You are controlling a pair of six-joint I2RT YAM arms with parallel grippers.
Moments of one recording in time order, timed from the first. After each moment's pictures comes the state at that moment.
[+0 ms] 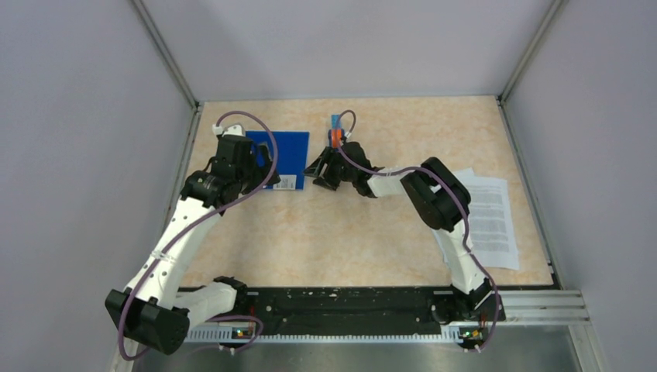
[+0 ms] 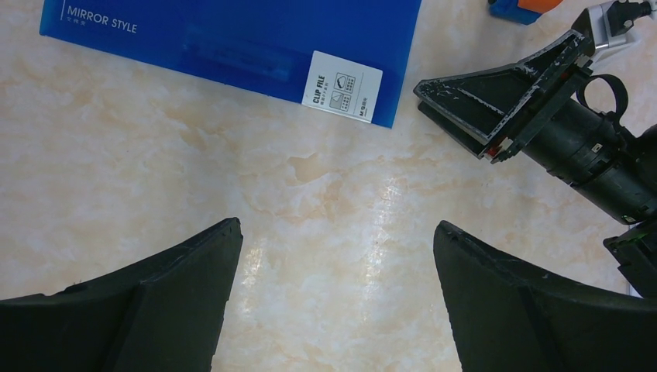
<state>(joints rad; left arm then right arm) -0.32 1.10 1.14 -0.82 -0.21 -0.55 0.69 2.21 1.32 0.43 -0.29 1.13</state>
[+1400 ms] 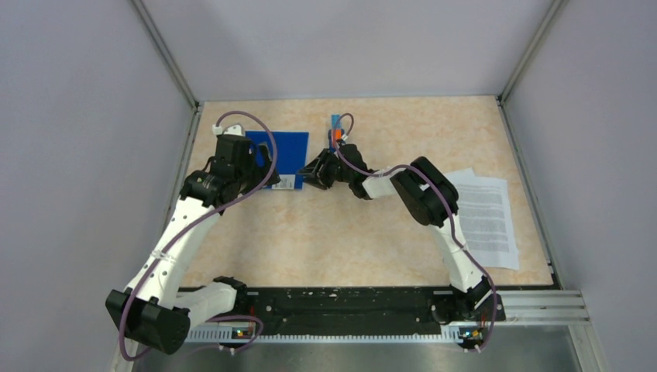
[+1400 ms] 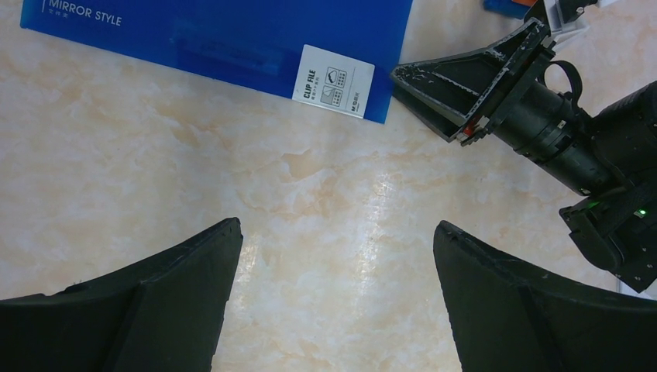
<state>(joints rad) -0.31 1.10 1.14 -0.82 -0.18 -0.55 0.69 2.34 1.38 0.60 -0.38 1.30</state>
